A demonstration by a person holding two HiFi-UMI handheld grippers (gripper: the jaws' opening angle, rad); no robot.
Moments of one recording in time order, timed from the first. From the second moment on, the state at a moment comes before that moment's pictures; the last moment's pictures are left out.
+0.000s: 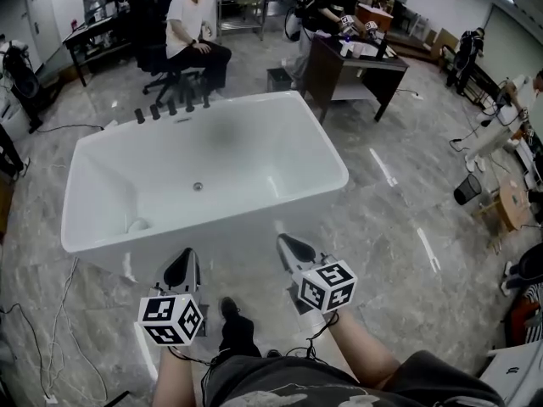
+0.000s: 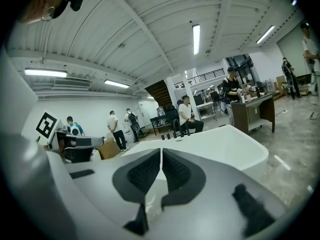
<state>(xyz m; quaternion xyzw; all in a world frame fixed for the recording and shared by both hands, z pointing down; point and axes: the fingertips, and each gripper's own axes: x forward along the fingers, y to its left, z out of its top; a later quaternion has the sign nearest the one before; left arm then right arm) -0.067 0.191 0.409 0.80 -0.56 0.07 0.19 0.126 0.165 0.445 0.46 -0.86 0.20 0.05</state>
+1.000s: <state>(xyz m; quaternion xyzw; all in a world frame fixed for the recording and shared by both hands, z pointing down) -0.176 -0.044 0.424 0.82 -0.52 0.07 0.22 0.076 -0.096 0.432 0.57 -0.80 0.17 0.06</state>
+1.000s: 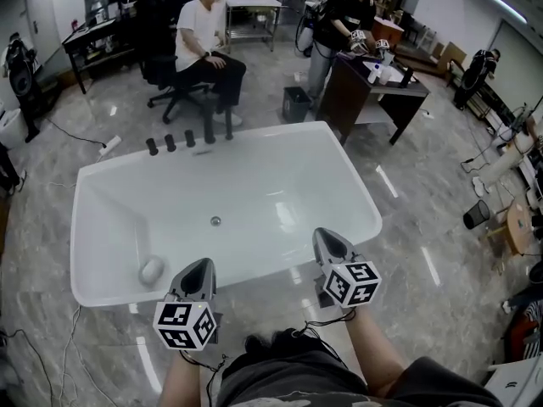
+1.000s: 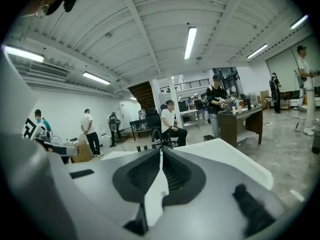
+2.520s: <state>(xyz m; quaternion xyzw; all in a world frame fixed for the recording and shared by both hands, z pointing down) -0.193 -0.439 0.504 0.74 -0.63 0.09 0.23 0.009 -0.580 0.566 0.45 -0.87 0.16 0.13</state>
